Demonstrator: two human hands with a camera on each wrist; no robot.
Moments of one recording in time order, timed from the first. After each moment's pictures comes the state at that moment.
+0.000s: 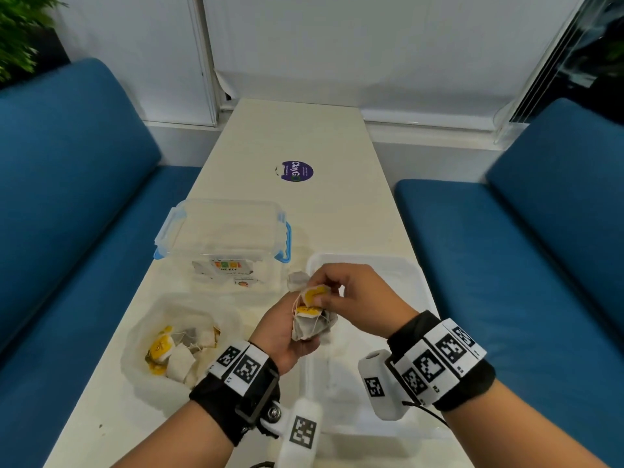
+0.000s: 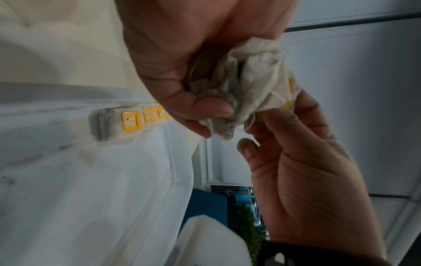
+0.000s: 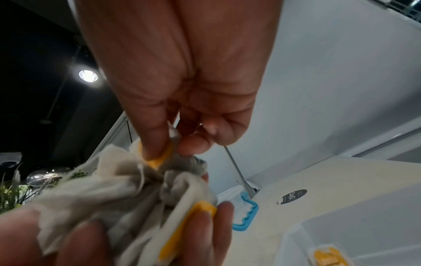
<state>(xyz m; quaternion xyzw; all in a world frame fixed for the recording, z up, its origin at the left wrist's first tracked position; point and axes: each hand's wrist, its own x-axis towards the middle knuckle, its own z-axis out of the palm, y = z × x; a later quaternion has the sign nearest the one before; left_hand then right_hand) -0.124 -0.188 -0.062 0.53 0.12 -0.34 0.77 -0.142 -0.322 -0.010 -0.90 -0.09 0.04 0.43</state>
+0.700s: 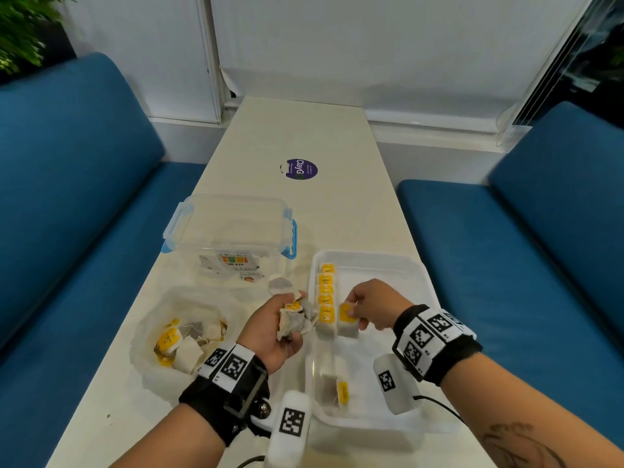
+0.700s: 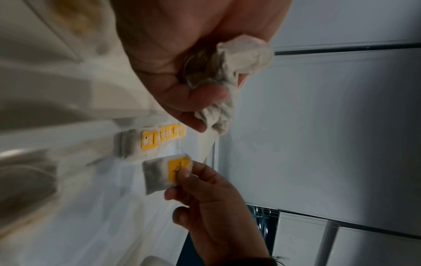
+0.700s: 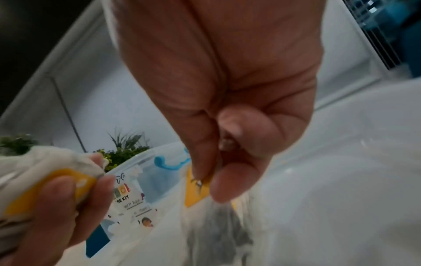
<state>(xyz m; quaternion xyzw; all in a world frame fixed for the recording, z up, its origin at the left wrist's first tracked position) -0.121 -0.162 -0.070 0.42 0.22 -0.35 0.80 -0.124 -0.349 -0.056 -0.90 0.15 0.23 0.33</state>
